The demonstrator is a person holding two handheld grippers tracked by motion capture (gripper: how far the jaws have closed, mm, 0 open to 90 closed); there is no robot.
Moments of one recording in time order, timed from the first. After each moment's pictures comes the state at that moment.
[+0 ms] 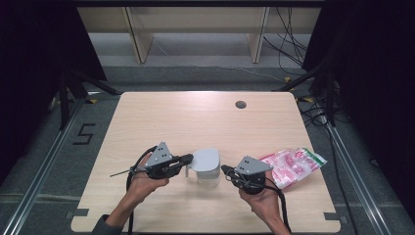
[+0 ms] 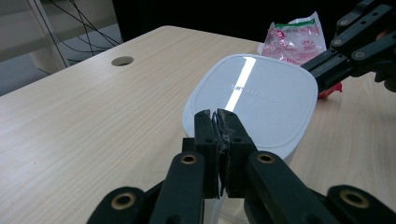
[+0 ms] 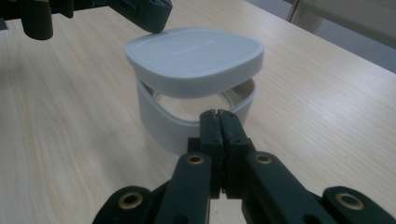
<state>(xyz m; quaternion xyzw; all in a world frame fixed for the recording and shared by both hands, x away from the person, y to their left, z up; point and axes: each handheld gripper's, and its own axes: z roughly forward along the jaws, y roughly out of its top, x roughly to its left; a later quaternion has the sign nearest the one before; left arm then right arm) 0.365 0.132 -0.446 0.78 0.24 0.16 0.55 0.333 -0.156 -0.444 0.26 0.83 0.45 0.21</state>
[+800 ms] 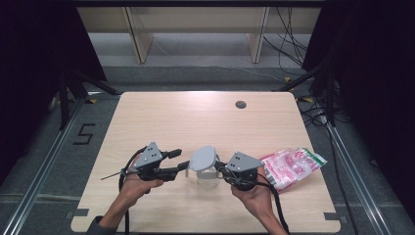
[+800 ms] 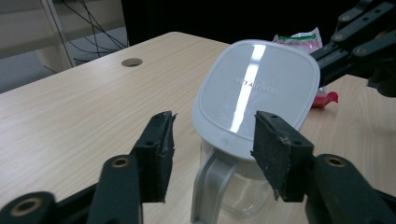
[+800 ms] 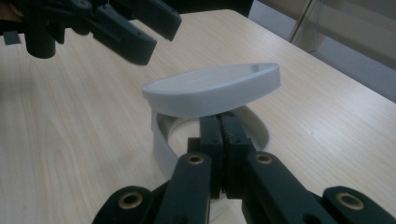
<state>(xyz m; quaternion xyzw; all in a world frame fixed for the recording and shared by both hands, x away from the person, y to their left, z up) 0.356 0.154 -0.444 0.77 0.26 0.16 0.56 0.336 -0.133 -0.425 0.23 0.83 0.46 0.22</state>
